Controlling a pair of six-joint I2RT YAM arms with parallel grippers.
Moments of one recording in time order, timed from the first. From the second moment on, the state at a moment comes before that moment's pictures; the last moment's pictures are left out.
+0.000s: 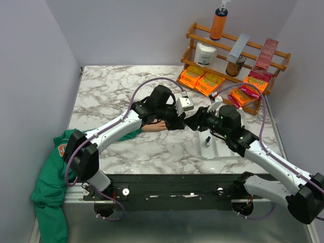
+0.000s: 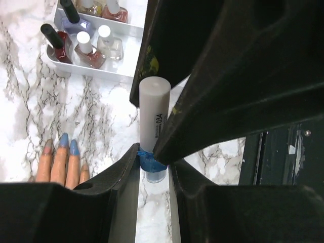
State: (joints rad) left arm -0.75 1.57 1.28 -0.41 0.59 0.26; right arm 0.61 1.01 0.71 0.00 -0.19 0.53
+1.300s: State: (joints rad) left arm -0.69 1.53 1.34 -0.62 0.98 0.47; right arm 0.33 0.95 0.74 0.11 -1.06 0.07
